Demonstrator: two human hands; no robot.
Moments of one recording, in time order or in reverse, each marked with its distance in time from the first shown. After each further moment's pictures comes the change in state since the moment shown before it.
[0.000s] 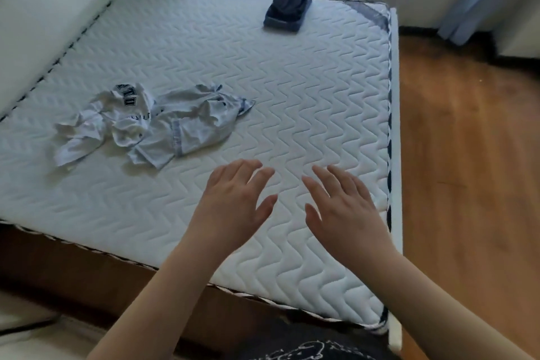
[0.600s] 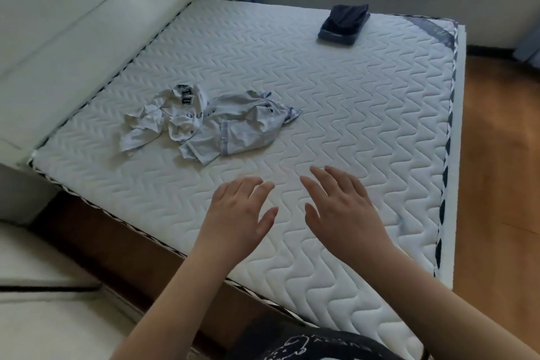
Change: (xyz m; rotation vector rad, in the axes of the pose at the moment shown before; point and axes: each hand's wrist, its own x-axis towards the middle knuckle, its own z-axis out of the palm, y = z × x) left_hand -0.040 -0.053 0.006 0.035 0.011 -0.188; right_hand 0.046 -0.054 0.016 0.011 0.122 -0.215
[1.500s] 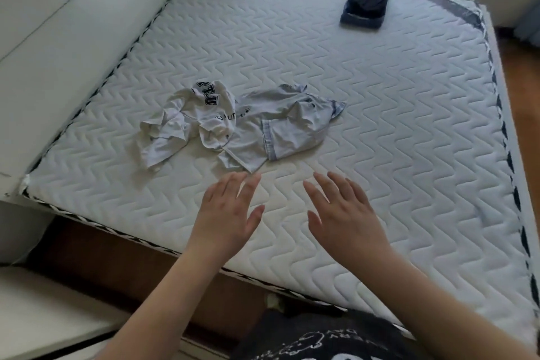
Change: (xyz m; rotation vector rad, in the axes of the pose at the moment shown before) left_hand 0.024 -0.356 0.005 -0.025 -0.039 0.073; right_hand 0.167 -0.263 0.102 -0.072 -0.089 0.171
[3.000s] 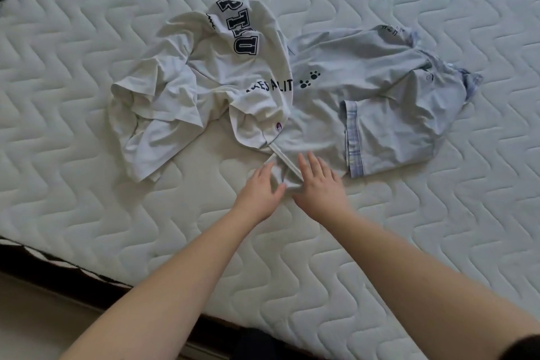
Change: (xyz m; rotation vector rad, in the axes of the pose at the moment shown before) left_hand 0.258 -0.312 0.325 -0.714 -0.517 -0.400; right_hand 0.389 -0.109 0.380 0.101 -0.524 0.134
